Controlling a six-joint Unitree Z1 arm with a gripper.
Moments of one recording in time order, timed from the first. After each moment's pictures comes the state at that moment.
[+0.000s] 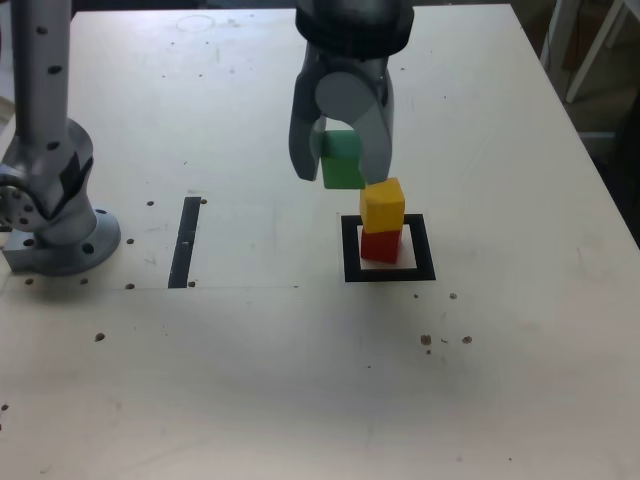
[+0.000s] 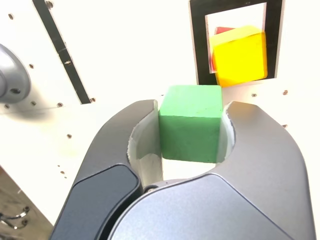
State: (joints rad) arm -0.14 1.93 -1.77 1.55 0.03 -0.01
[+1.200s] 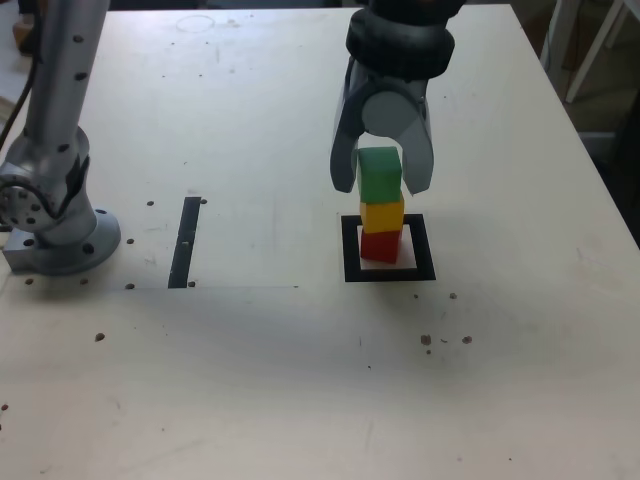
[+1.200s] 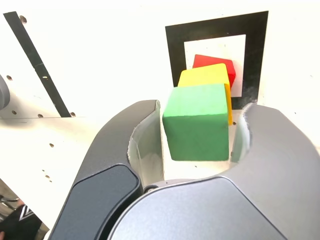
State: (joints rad) arm -0.04 2.05 -1.80 1.52 0.00 0.04
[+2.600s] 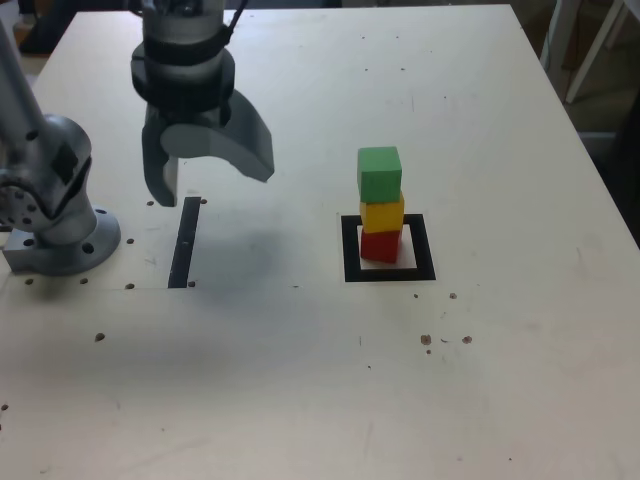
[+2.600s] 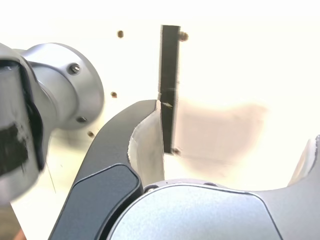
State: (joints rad) arm -0.10 1.51 -0.91 1.16 0.10 -0.24
